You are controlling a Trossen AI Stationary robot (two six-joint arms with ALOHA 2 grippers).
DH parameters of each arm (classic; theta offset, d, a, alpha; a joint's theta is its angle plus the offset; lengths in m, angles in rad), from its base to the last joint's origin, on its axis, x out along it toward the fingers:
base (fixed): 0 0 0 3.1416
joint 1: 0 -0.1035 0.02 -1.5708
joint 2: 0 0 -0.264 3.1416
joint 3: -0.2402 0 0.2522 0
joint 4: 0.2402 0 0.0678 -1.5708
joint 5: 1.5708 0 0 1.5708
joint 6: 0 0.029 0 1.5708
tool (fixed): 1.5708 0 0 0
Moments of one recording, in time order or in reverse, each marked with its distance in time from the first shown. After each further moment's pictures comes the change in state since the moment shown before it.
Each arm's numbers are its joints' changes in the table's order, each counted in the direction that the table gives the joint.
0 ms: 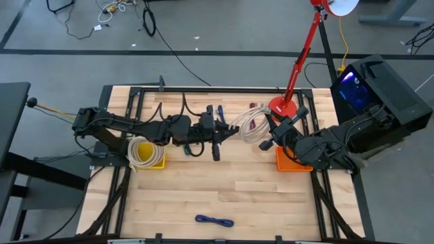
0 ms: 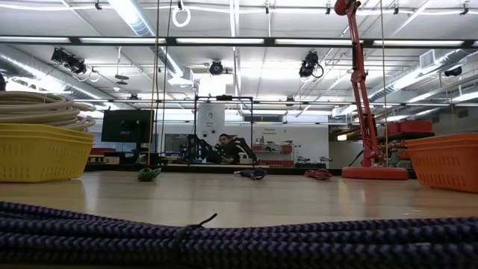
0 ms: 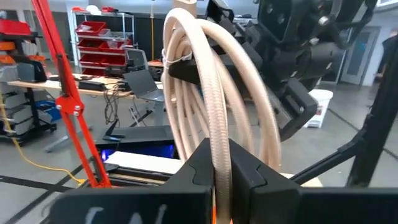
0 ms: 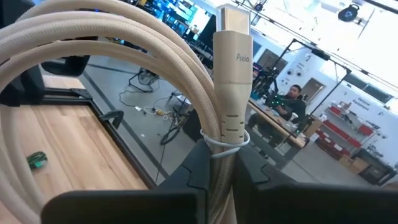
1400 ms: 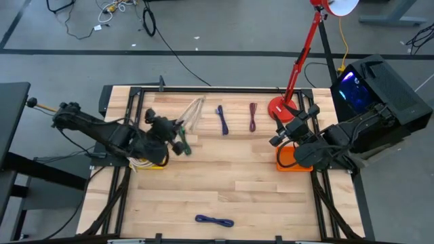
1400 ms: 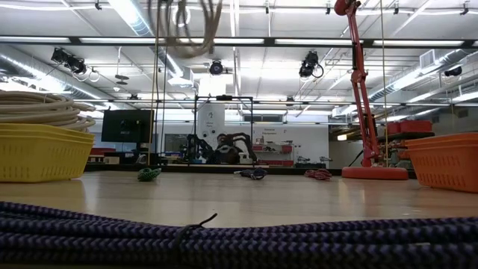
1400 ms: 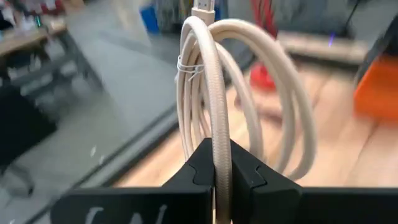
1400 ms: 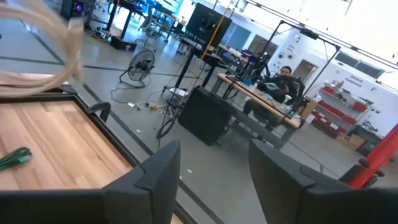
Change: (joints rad) left arm 0.282 0.322 -0.001 1.260 -0.800 -0.579; right arm -0.016 0.071 0.000 0.502 0.068 0.509
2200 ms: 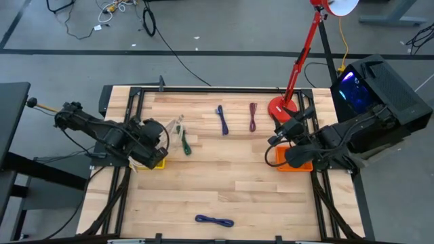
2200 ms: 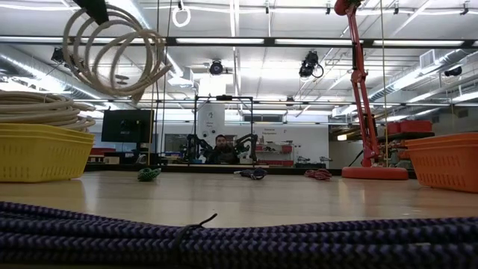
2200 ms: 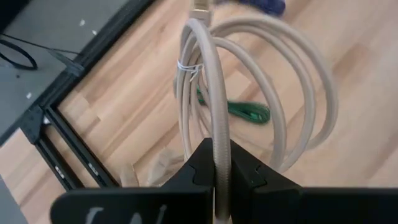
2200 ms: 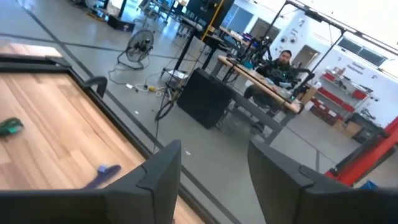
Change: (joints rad) left arm 0.057 -0.055 -0.158 0.699 0.468 -0.477; right arm 0.062 0.006 0.098 0.143 -0.064 0.208
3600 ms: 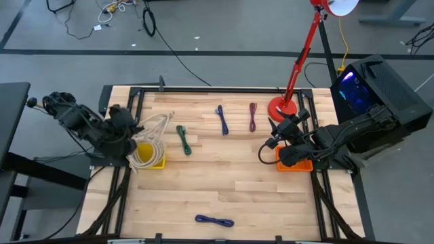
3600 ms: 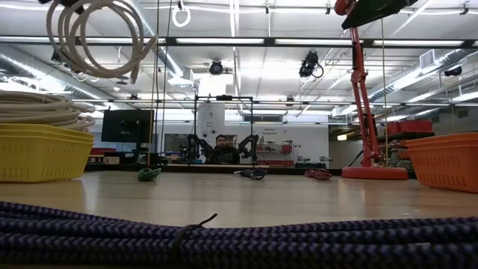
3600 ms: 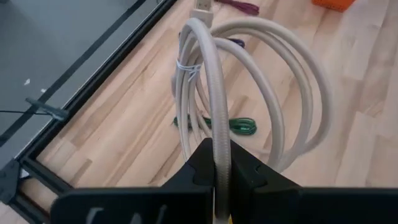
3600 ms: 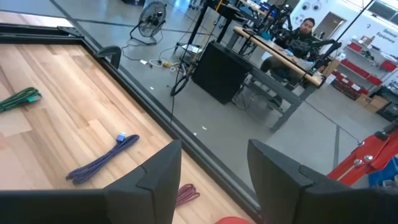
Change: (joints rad) left arm 0.171 0.443 0.139 0.001 -0.107 0.125; right arm 0.047 0.000 0.080 0.015 -0.142 0.124
